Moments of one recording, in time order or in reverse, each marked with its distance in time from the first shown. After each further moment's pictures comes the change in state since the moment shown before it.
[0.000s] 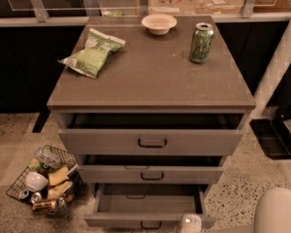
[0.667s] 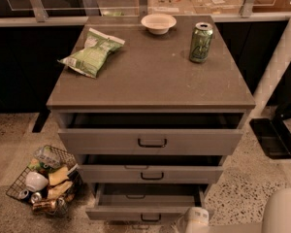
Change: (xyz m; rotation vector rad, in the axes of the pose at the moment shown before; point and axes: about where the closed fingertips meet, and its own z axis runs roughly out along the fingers) arm 0.021 -0.033 -0.017 0.098 -0.041 0.005
